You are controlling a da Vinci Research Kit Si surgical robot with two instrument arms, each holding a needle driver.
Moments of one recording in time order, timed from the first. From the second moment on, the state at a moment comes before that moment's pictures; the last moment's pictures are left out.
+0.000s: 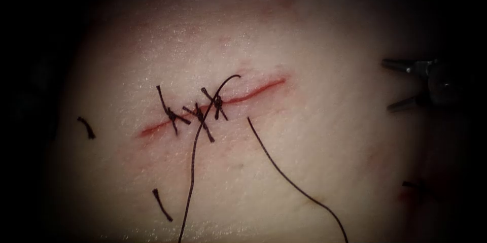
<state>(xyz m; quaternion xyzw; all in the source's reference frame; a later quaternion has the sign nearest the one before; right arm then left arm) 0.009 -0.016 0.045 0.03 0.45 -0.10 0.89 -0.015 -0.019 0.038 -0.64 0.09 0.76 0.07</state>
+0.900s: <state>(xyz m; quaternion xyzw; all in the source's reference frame) 0.021 -0.024 0.054 0.03 0.66 -0.12 0.74 -0.023 -0.016 0.040 -0.67 0.07 0.73 0.06</state>
